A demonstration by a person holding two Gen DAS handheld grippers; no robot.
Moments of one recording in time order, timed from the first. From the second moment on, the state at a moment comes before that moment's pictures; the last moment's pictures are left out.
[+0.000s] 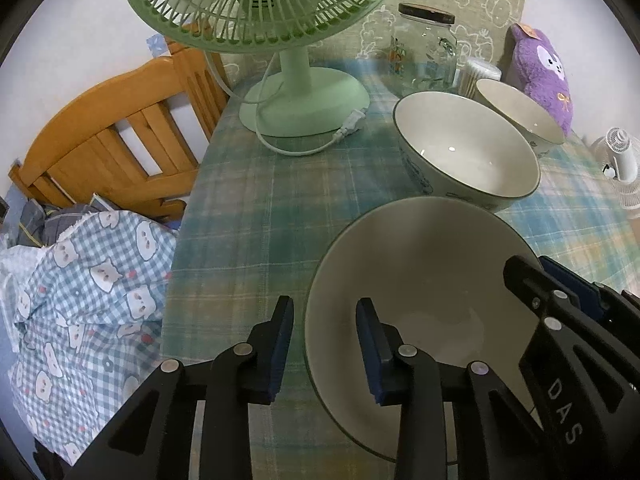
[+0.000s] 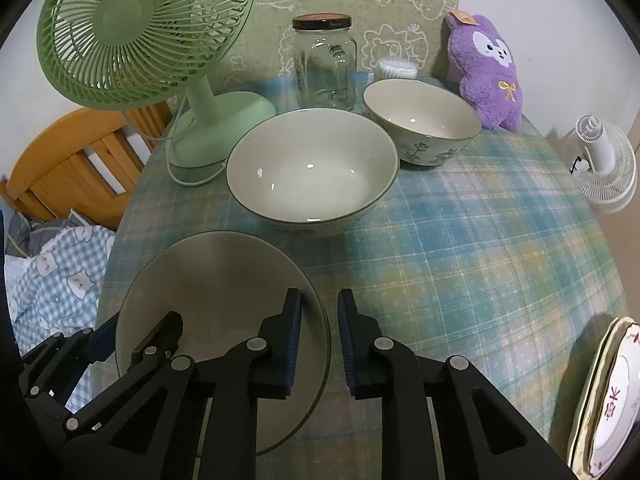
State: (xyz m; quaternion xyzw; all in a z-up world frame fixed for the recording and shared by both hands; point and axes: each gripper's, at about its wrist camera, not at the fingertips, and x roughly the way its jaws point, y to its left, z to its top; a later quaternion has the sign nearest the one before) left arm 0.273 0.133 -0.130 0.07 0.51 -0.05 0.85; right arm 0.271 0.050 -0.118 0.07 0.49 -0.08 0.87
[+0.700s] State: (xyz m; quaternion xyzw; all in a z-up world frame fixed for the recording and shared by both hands) left arm 0.273 0.128 -0.128 0.06 0.51 -0.07 0.85; right arm 0.276 0.048 -0.123 0.07 0.51 -0.07 0.86
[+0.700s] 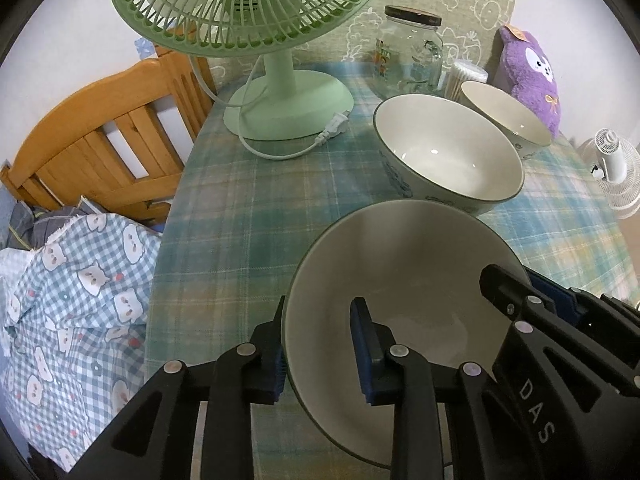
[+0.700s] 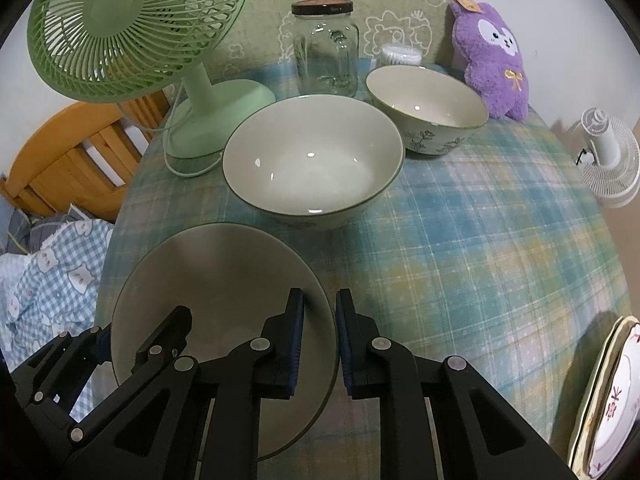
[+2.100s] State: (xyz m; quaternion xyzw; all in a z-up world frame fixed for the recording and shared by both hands) left arm 0.181 0.045 -0.080 0.04 0.49 -0.07 0.87; right arm 0.173 -0.032 -0.066 0.07 0.48 -0.07 0.87
